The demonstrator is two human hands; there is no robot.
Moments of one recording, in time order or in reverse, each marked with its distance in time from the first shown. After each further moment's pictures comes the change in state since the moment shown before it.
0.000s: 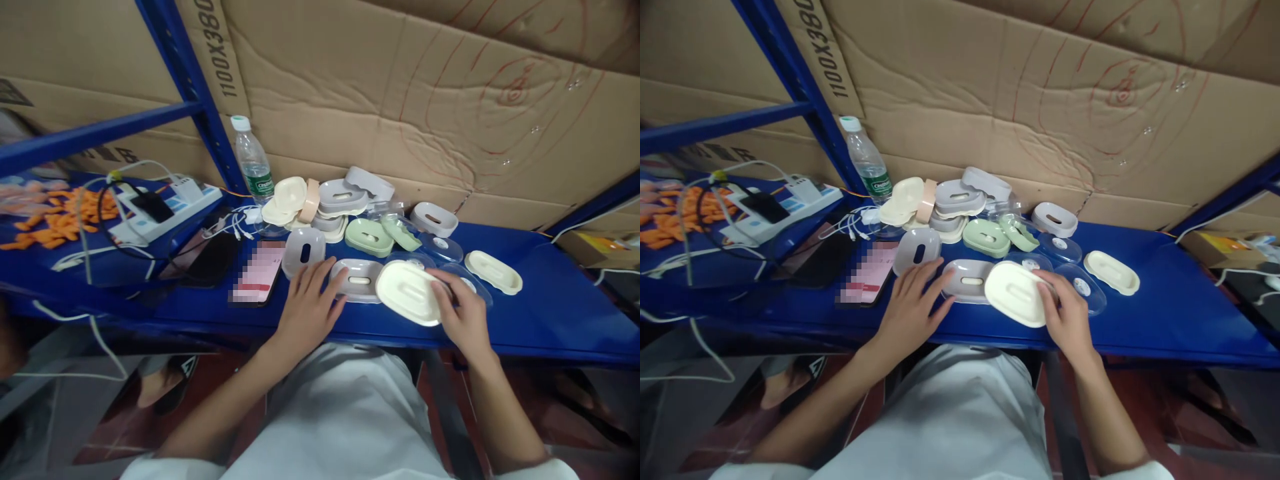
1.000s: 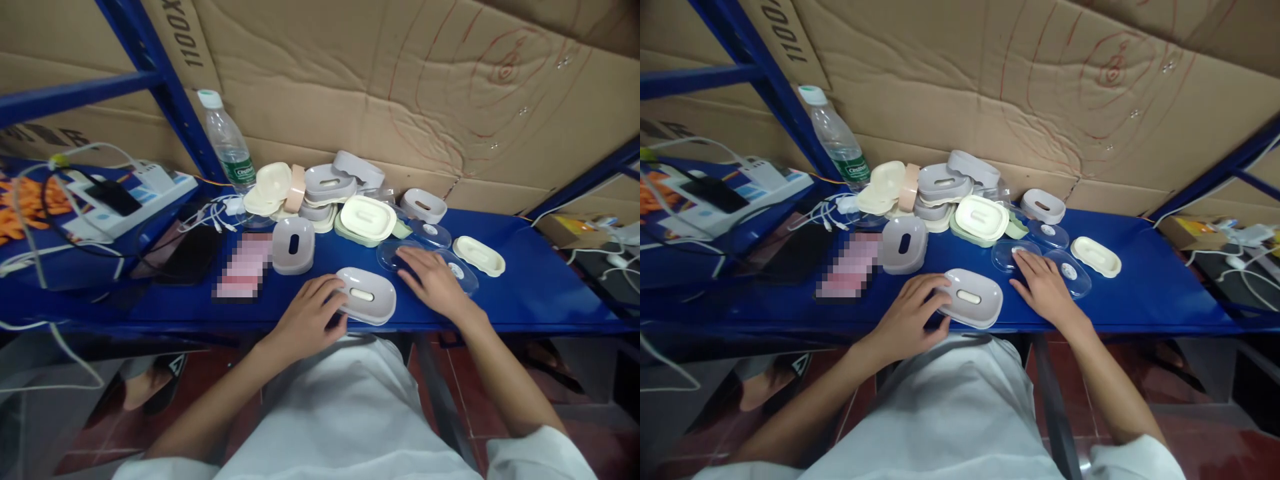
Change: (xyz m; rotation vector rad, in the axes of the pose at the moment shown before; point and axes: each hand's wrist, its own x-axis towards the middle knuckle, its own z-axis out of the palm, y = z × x) left_hand -0.015 0.004 0.006 -0.345 -0.097 0.162; right_hand 0.033 0.027 0.012 -0.331 -0.396 -0.331
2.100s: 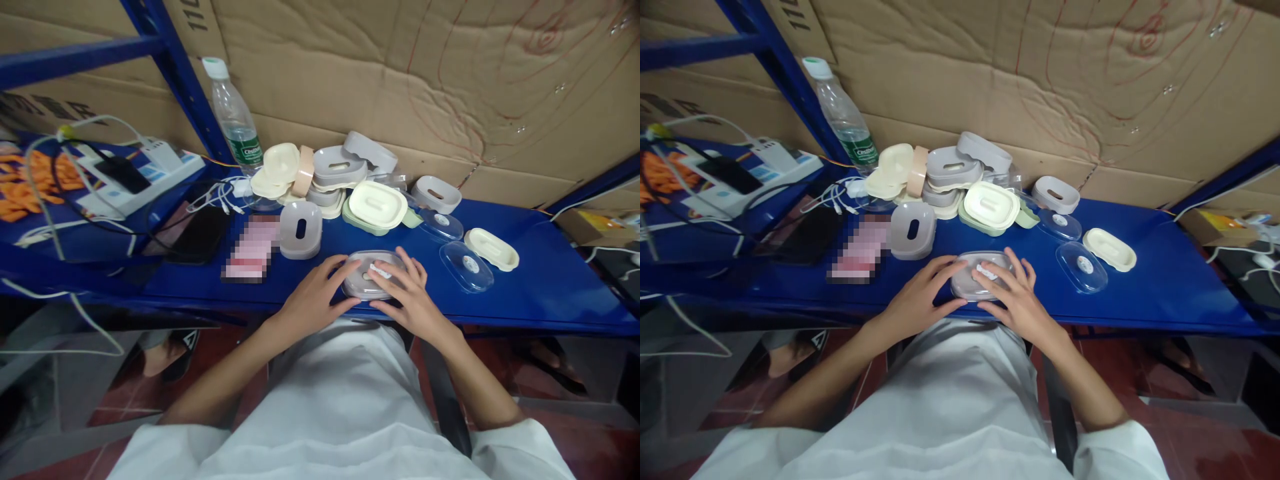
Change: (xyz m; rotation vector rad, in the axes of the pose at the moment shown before) left_hand 0.001 -0.006 0.005 -0.191 -0.173 -0.259; right_hand -0.025 -0.071 0.026 0.070 0.059 -0.200
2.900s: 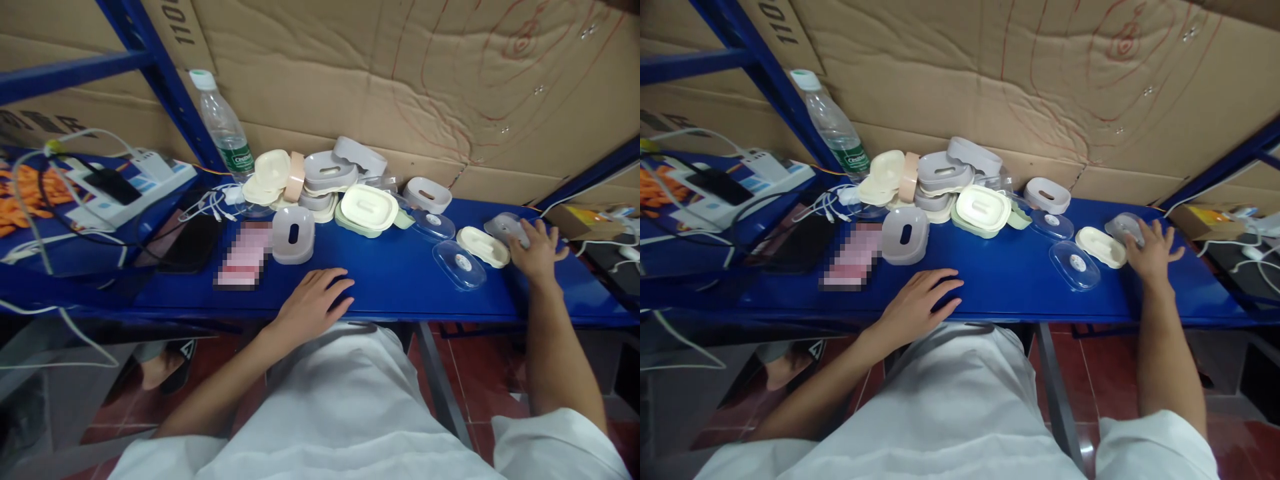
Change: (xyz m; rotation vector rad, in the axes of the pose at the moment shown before) left_hand 0.000 0.006 0.003 0.212 0.028 0.122; right_hand -0.104 0.275 -0.099 -0.475 0.334 1.016
